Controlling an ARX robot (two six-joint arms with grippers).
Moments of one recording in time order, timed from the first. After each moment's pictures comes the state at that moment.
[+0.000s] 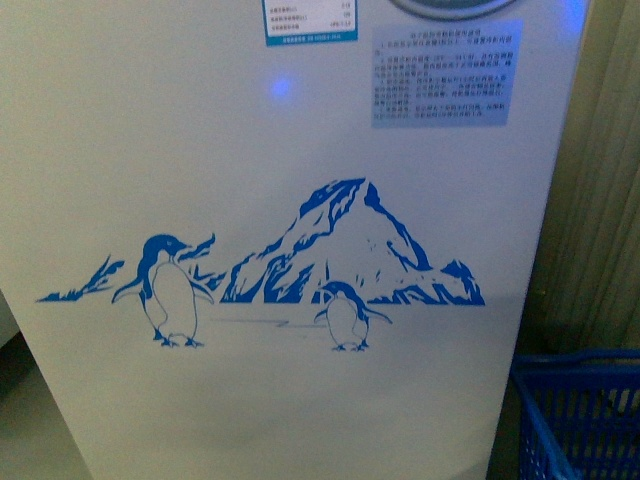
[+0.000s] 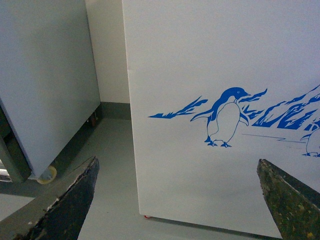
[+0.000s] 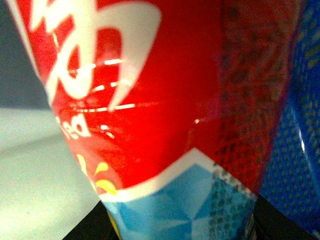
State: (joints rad) left arm 0.00 0.00 0.01 0.00 0.00 0.00; right arm -0.26 1.56 0.75 0.02 -0.14 0.20
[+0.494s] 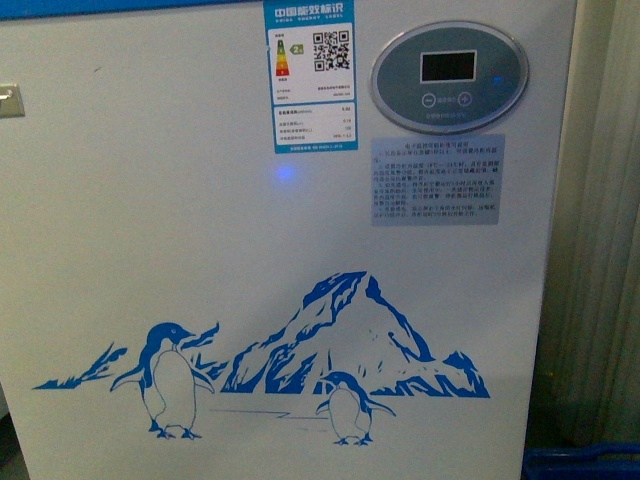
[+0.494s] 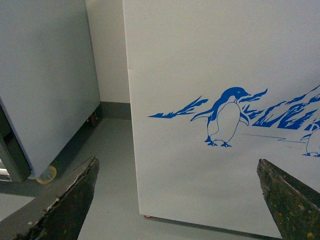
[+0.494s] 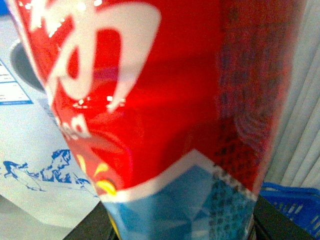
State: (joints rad) left arm 0.00 0.00 0.01 0.00 0.00 0.00; right arm 0.03 0.77 0.85 -0.18 0.00 0.13
